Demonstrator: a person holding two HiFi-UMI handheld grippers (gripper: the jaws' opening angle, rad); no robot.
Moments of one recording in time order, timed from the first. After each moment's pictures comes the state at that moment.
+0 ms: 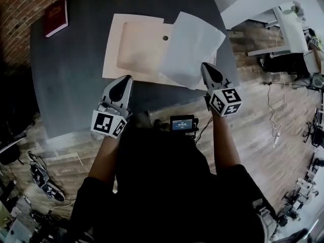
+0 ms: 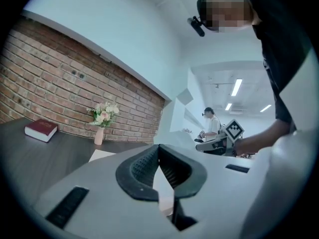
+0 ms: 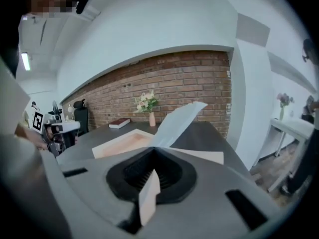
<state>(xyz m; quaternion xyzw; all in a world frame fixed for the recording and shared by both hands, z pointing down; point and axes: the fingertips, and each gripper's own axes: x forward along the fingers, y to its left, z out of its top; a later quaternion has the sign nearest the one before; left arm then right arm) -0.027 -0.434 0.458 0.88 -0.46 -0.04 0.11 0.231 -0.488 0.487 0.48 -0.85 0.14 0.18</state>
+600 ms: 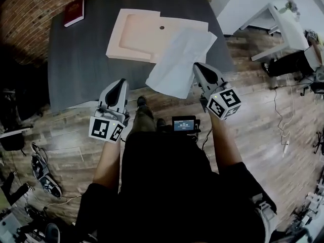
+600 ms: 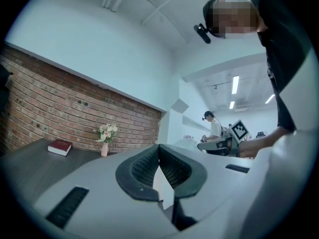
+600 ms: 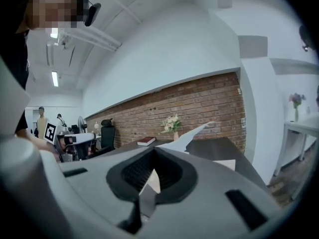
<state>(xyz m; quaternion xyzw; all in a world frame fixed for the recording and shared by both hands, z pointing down) 0.004 -0.251 0.383 0.86 -0.51 -0.06 0.05 0.232 -0.319 0.401 0.39 -0.91 0.09 0.06</state>
